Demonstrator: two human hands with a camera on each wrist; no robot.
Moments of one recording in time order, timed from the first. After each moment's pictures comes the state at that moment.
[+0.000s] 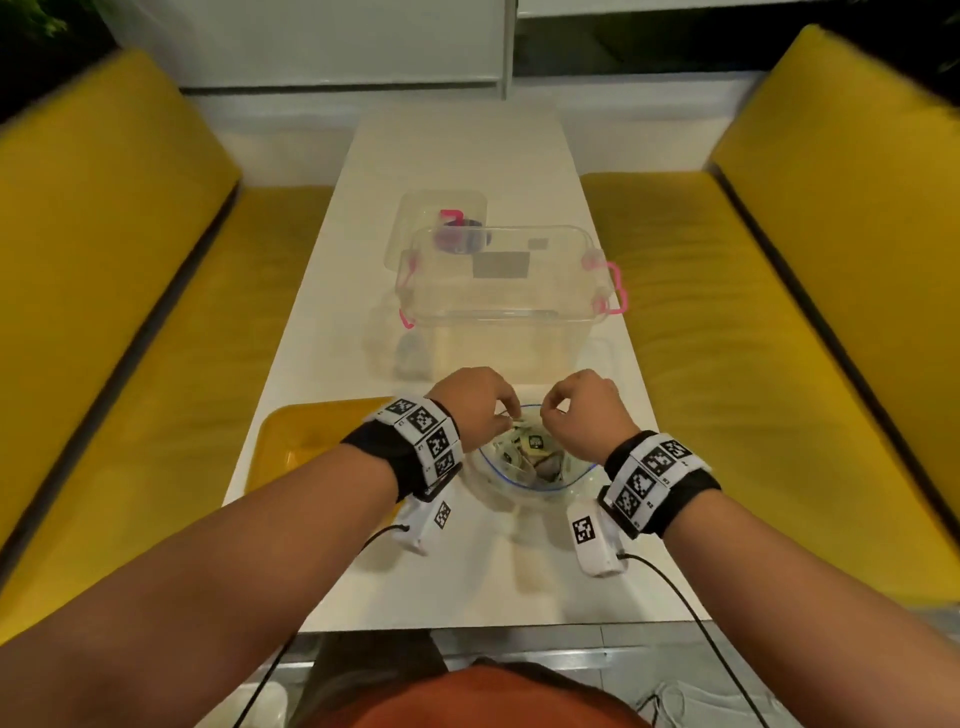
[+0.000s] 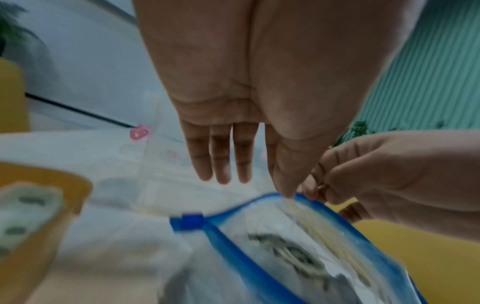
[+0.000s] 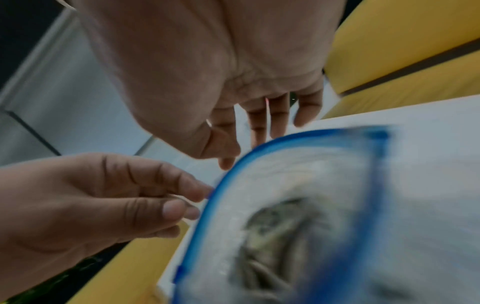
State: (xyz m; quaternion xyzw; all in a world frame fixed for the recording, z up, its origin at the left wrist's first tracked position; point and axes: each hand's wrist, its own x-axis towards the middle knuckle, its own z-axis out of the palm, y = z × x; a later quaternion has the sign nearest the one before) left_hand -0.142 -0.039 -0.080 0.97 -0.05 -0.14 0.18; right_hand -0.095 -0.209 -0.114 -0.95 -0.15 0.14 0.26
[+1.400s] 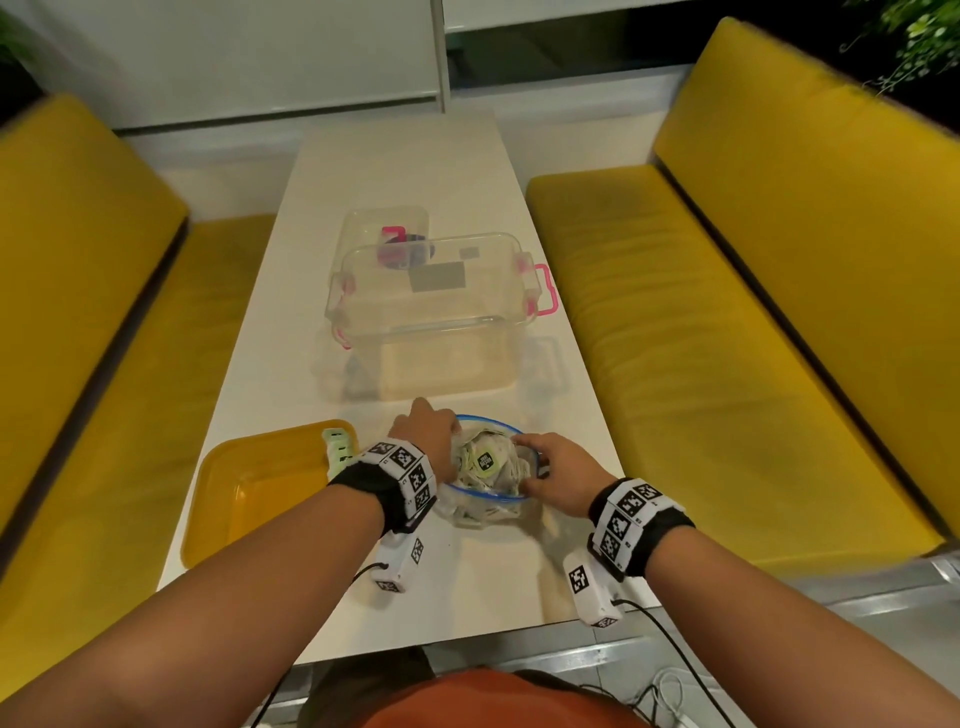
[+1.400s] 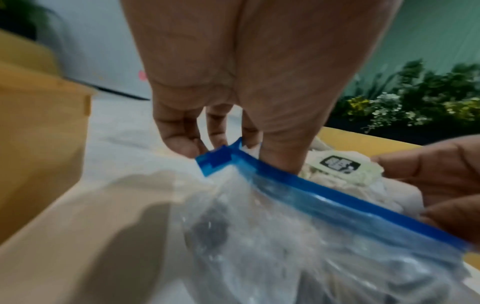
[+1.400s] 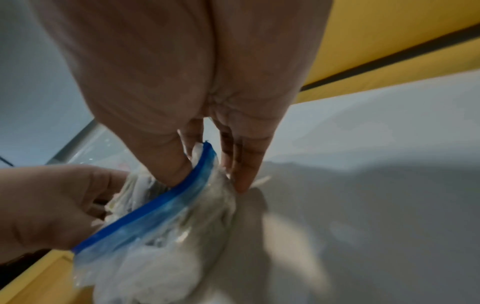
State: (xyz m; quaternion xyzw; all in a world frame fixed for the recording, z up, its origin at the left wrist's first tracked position) left_hand -0.132 -0.067 -0.130 0.97 0.10 -0.21 0.10; right_hand -0.116 -0.275 -0.168 -0.87 -0.19 0.25 0.37
